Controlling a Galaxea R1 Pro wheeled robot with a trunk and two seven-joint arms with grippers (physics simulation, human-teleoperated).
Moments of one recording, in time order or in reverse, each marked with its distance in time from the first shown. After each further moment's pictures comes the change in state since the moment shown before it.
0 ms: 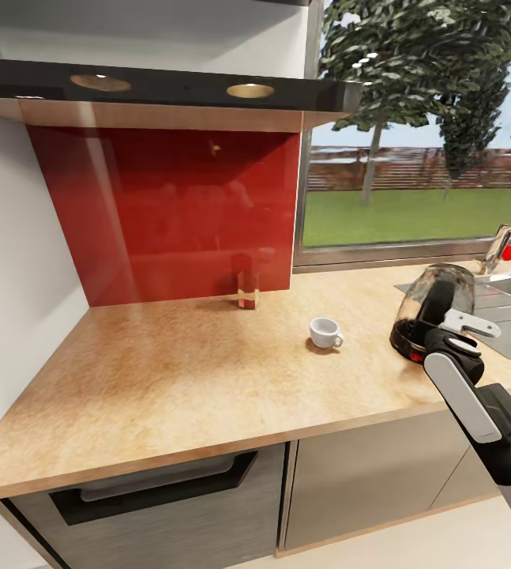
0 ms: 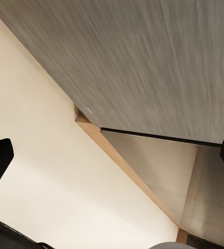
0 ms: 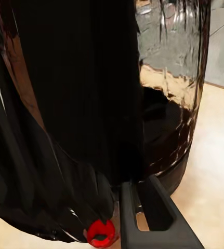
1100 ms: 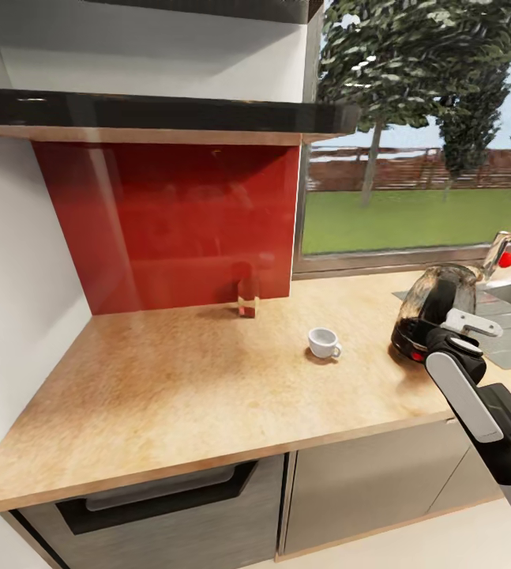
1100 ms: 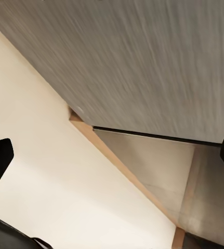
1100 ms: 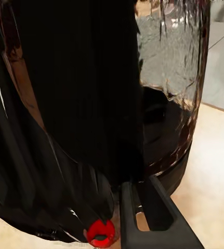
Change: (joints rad) left arm 0.000 0.001 -0.003 0.000 0.000 0.000 0.000; right arm -0.001 -0.005 -0.004 -0.001 -0.002 0.000 0.000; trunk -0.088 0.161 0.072
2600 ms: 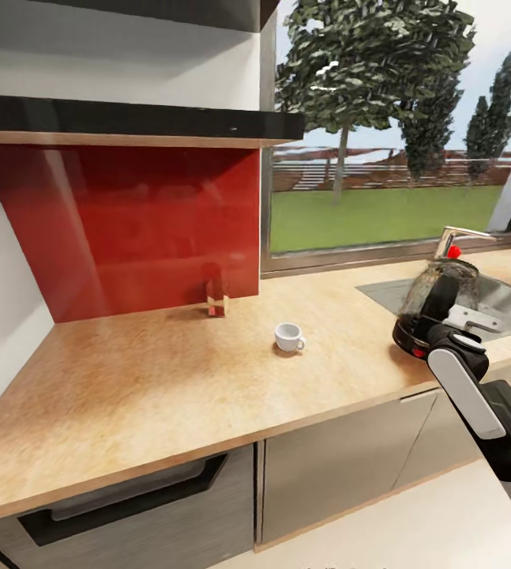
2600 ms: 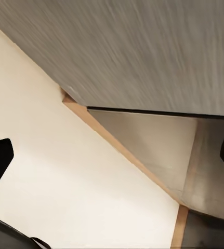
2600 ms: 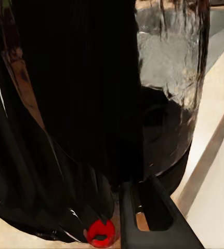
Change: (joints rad) left arm 0.000 0.000 0.003 0.000 0.000 0.000 0.000; right arm -0.012 -0.005 -0.003 -0.007 -0.002 0.000 -0.002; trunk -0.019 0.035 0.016
